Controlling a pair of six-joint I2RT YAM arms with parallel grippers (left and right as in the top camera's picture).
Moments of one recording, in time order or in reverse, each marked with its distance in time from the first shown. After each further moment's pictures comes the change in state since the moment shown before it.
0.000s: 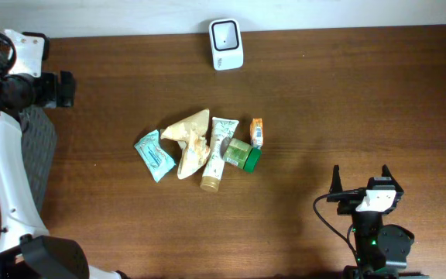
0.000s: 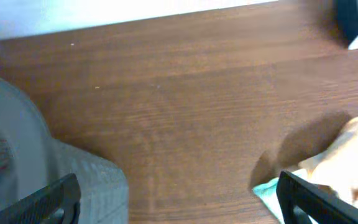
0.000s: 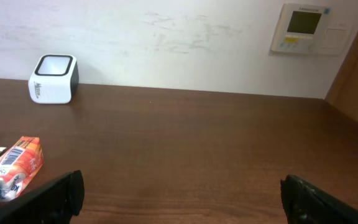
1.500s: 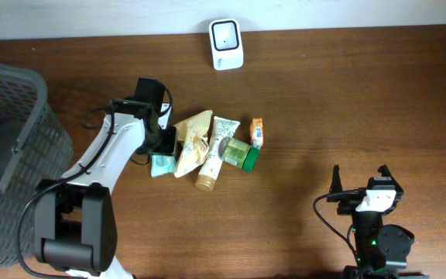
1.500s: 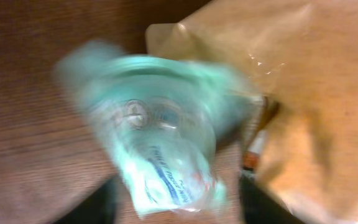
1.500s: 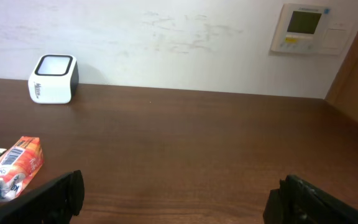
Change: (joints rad) left arm -0.555 0.143 -0.456 0.058 -0.218 -0.478; right arm 0.000 0.000 0.000 0.000 0.000 0.000
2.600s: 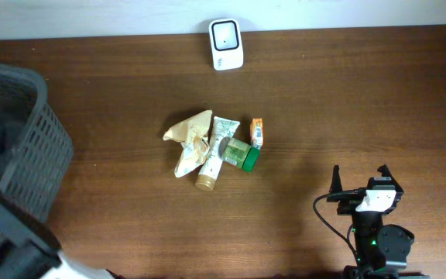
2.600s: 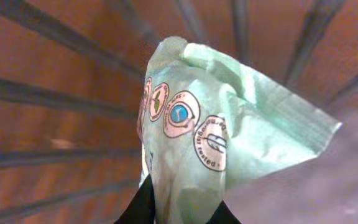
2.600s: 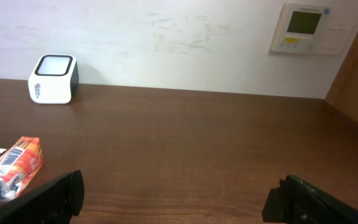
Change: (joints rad) left arm 0.906 0.030 0.180 0.389 -0.023 0.746; right arm 0.000 0.000 0.000 0.000 0.000 0.000
